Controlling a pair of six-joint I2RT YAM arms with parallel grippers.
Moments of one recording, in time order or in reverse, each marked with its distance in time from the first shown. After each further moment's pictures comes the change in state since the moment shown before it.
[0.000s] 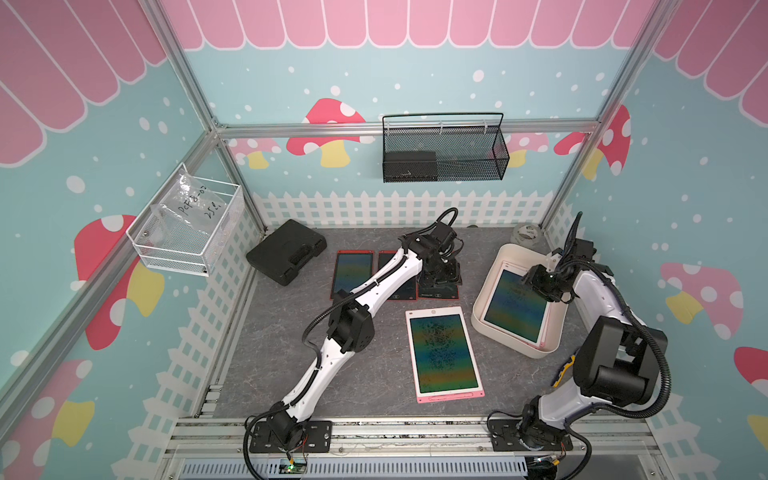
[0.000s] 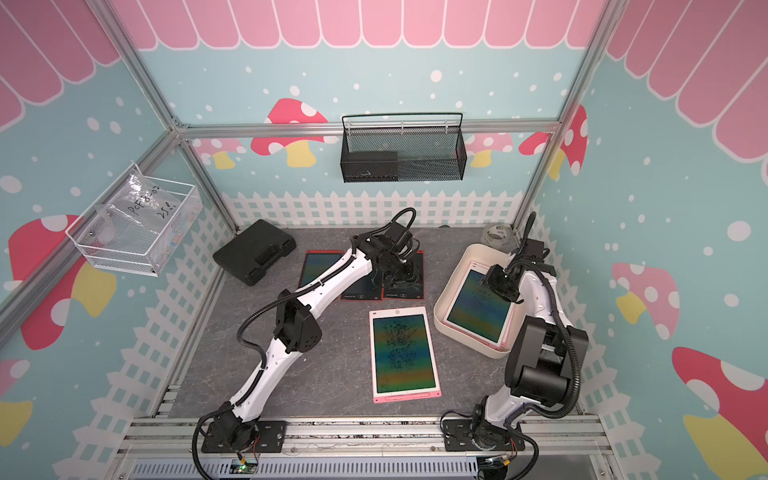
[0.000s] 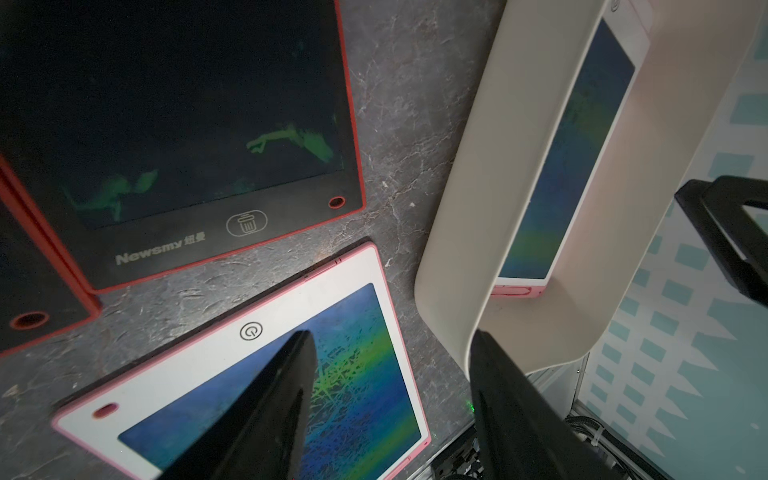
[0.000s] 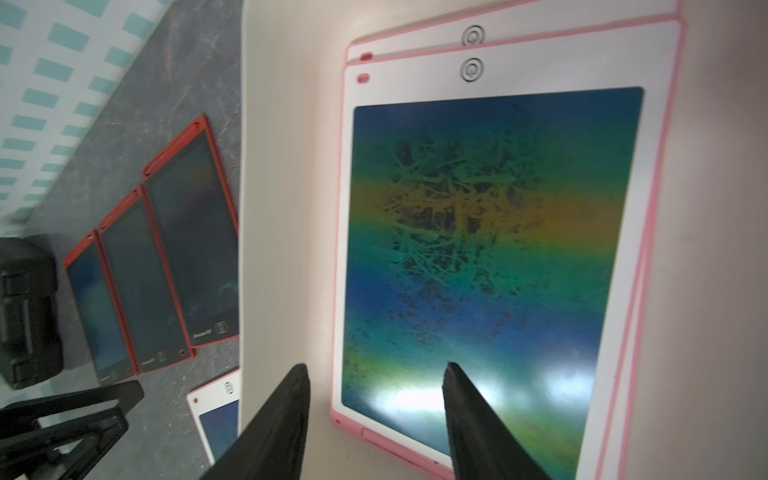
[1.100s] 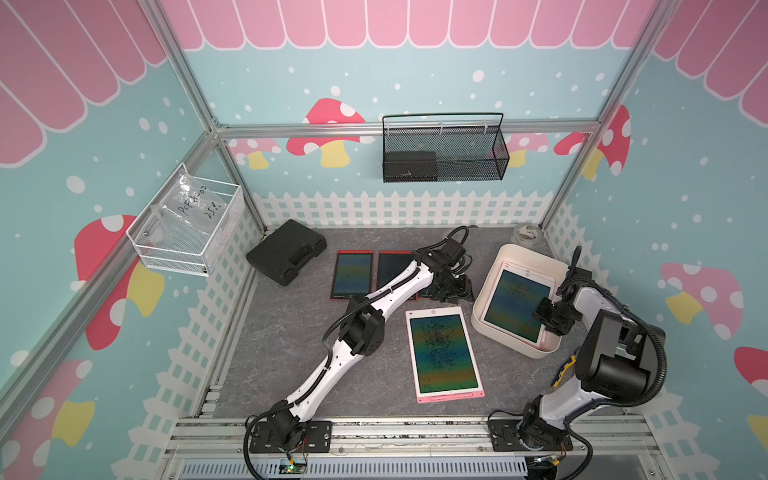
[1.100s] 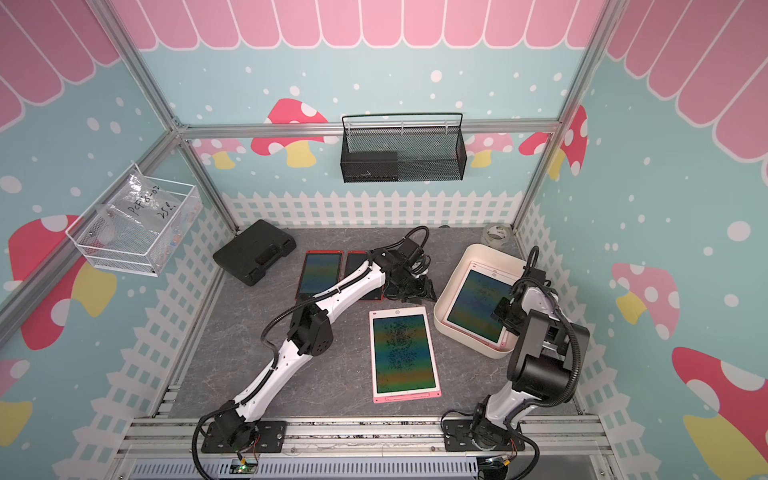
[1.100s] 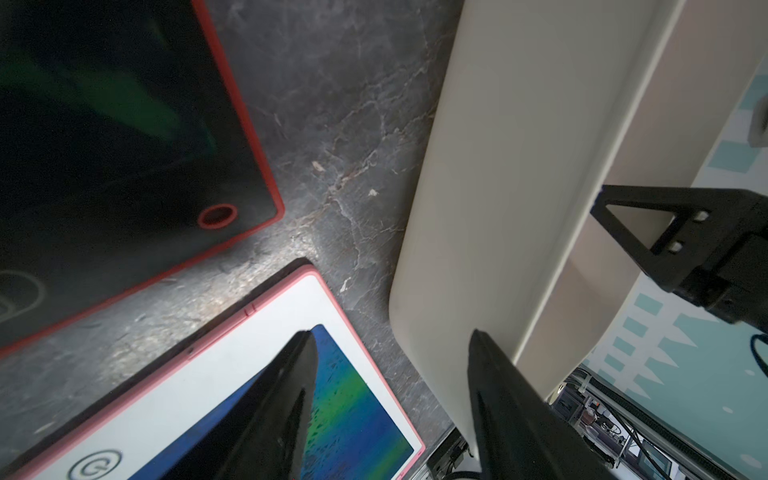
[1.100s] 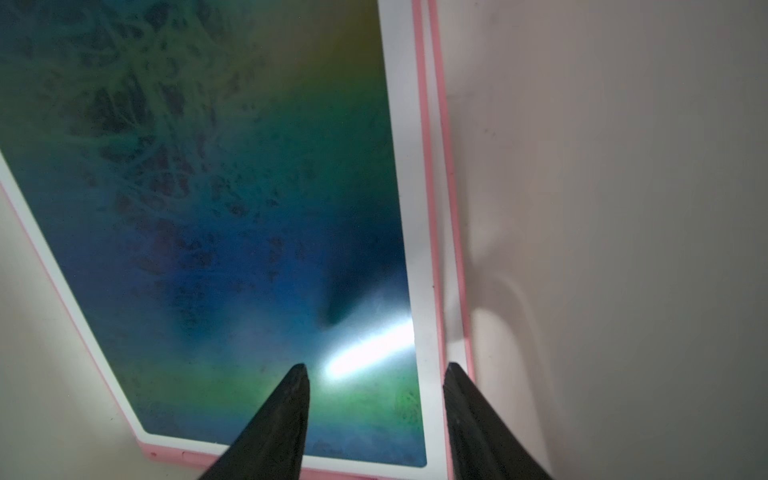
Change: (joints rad) left arm -0.050 0.128 0.033 0.082 0.156 0.006; right arm -0.094 0.032 -0.202 -0.004 0.181 -0.025
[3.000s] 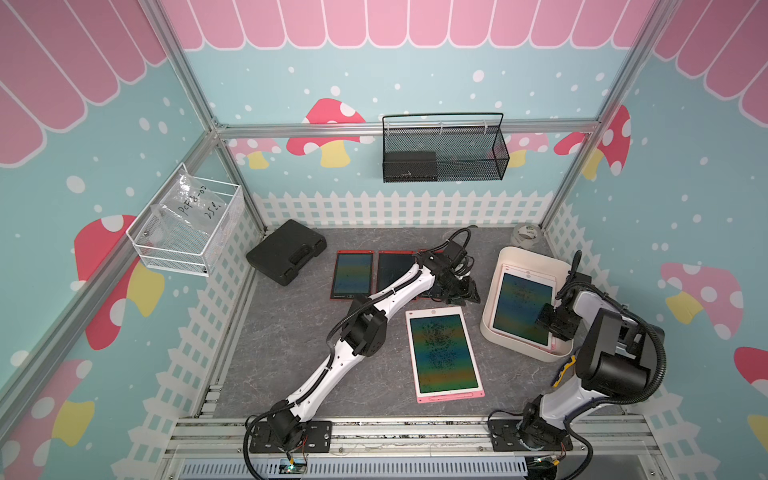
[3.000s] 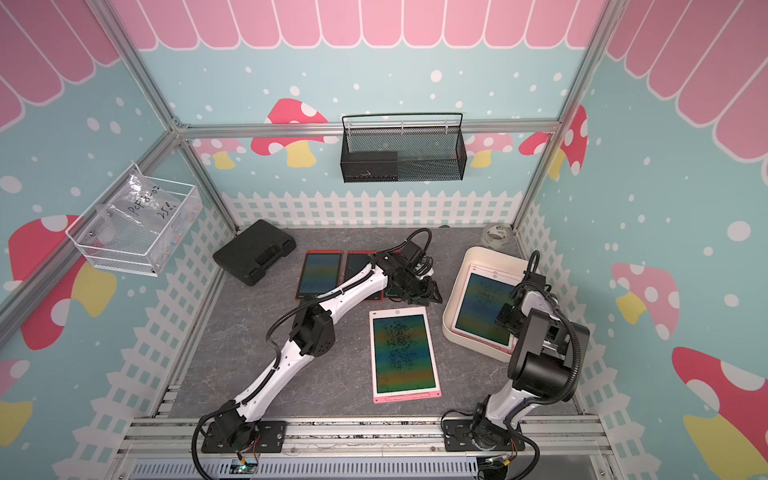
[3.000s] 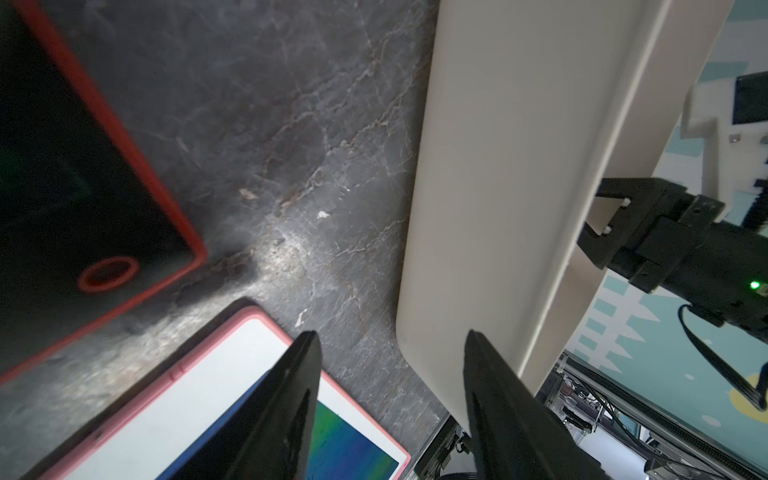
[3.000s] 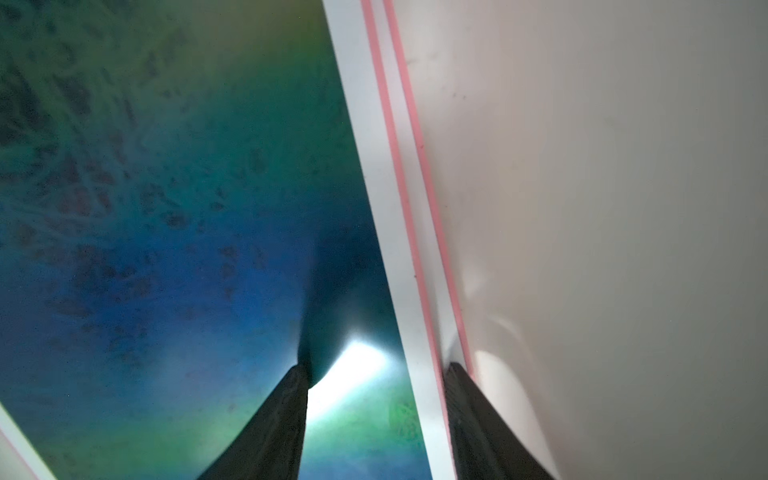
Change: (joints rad) left arm -0.004 0.036 -0.013 0.103 0.090 -0.021; right arm -0.012 0.013 -0.045 0.057 0.116 -0.054
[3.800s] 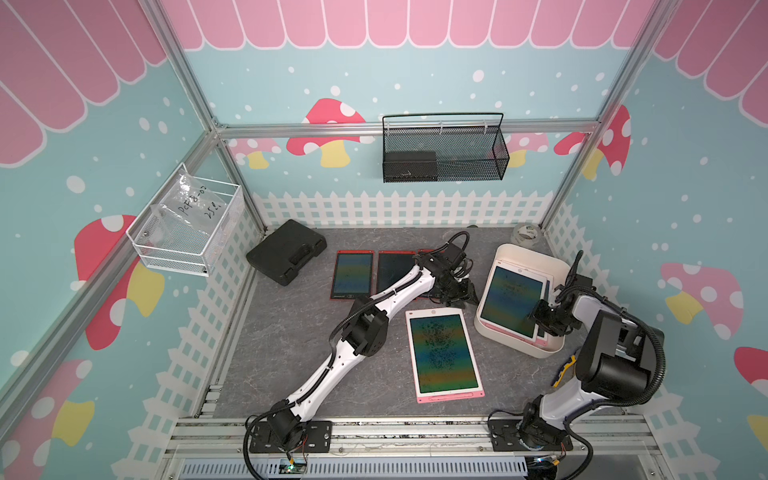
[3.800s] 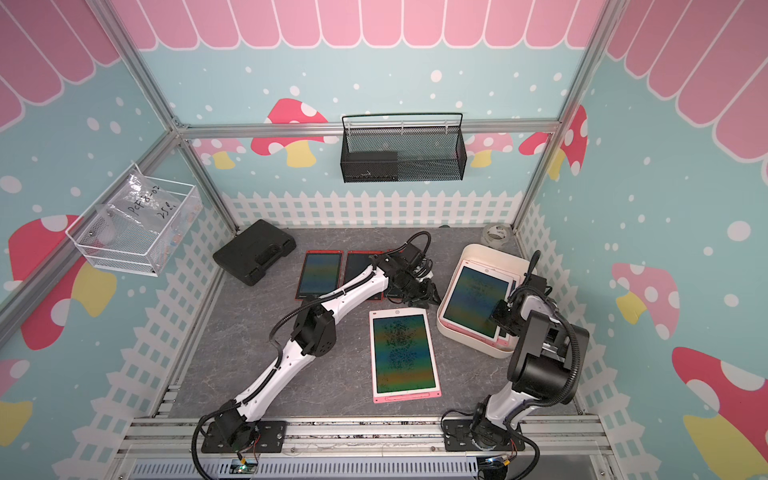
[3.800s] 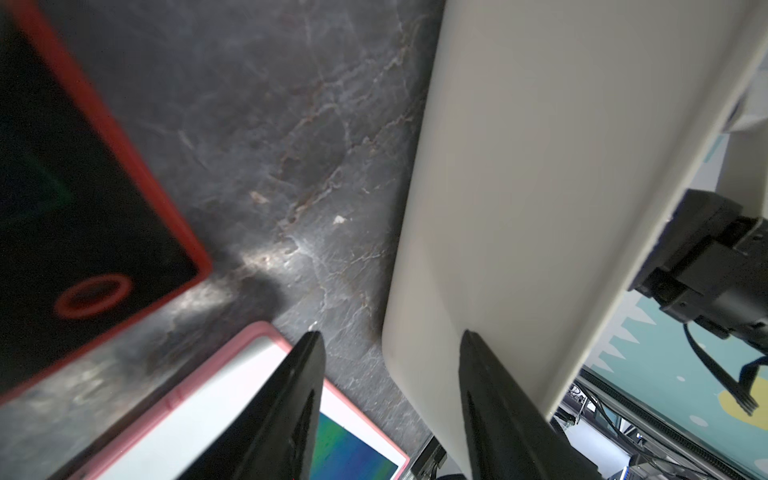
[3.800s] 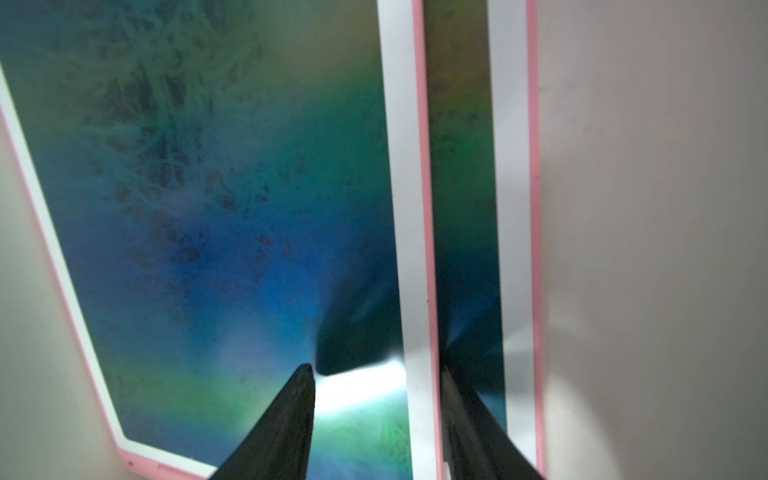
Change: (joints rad) left arm 0.006 0.019 0.000 0.002 0.020 -0.023; right arm -0.010 -0.022 -0.066 0.135 -0.290 -0.021
